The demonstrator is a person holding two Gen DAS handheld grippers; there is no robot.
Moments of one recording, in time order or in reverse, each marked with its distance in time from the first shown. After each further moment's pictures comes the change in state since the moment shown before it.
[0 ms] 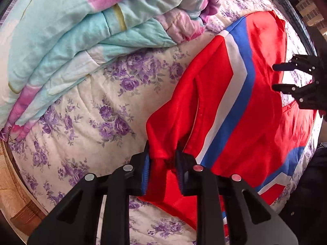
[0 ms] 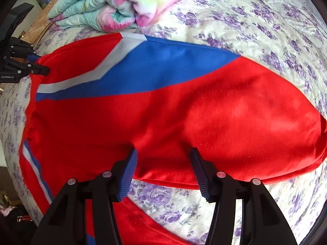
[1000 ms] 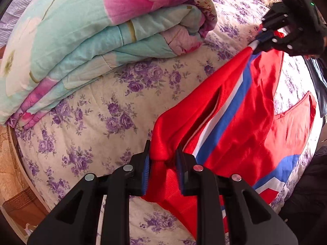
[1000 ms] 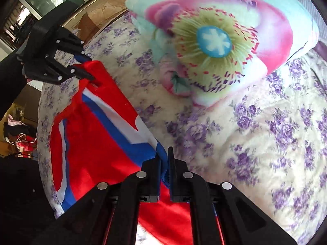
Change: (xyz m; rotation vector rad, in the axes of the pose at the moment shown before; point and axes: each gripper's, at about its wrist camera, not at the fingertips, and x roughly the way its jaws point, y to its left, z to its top) left arm -0.077 0.000 -0.049 -0.058 -0.074 0.022; right arm -0.025 0.005 0.081 -0.533 0.053 0.240
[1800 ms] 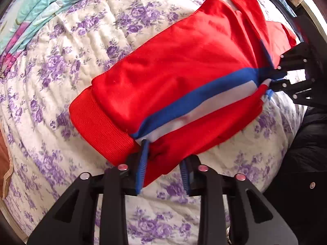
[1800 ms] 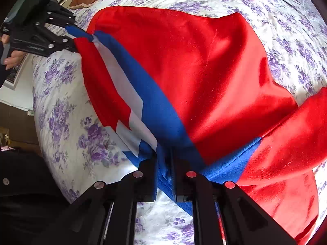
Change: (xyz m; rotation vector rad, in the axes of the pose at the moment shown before) left arm 0.019 -0.100 -0.163 0.112 0.086 -0.040; right arm 0.089 0.243 -0.175 0.296 0.029 -0.145
